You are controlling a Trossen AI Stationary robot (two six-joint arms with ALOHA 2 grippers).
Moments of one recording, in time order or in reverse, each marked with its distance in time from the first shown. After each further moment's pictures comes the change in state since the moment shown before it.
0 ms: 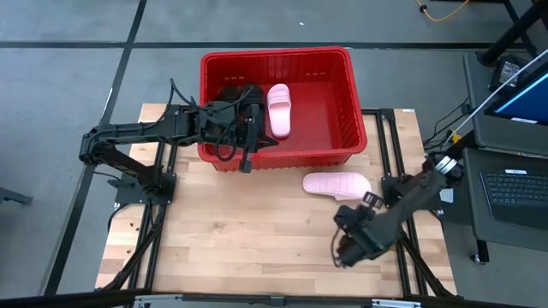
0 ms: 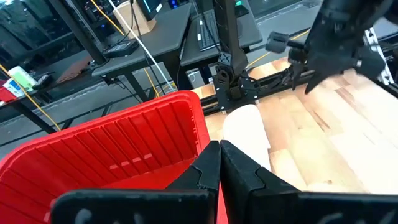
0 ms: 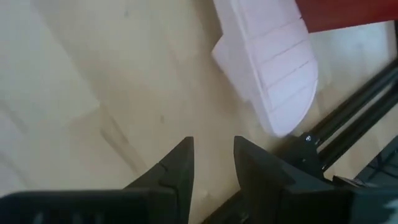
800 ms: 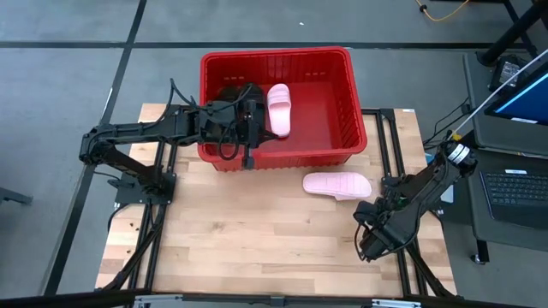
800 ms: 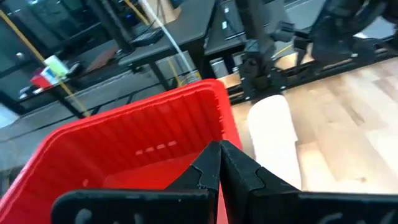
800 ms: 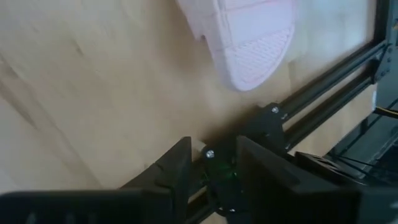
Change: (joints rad) left arm 0.000 0.000 0.000 -0.001 -0.115 0.008; right arm 0.111 -0.189 -0.338 0.016 -0.064 -0.002
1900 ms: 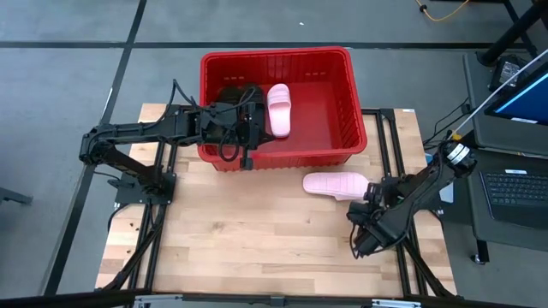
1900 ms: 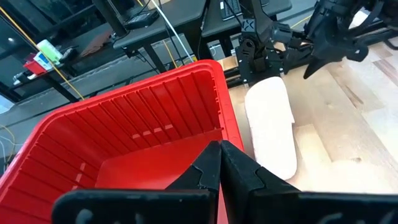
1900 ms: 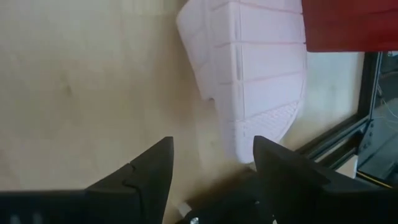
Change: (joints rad) left arm 0.000 0.000 0.000 -0.069 -0.019 0.001; right arm -0.047 0.001 -0.131 0.192 0.180 -0.239
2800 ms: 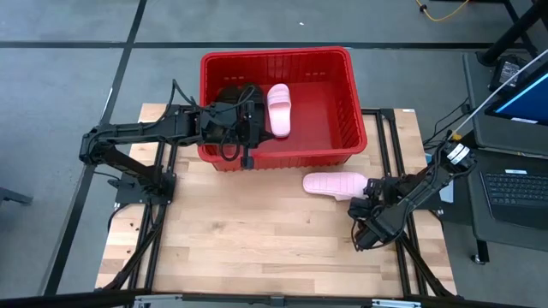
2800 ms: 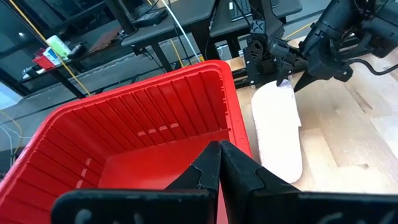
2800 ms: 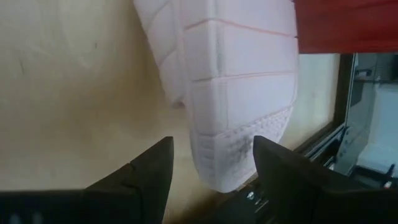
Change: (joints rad) left arm 0.000 0.000 0.000 0.011 -0.028 -0.027; right arm -0.010 0.000 -0.178 0.096 0.103 -0.013
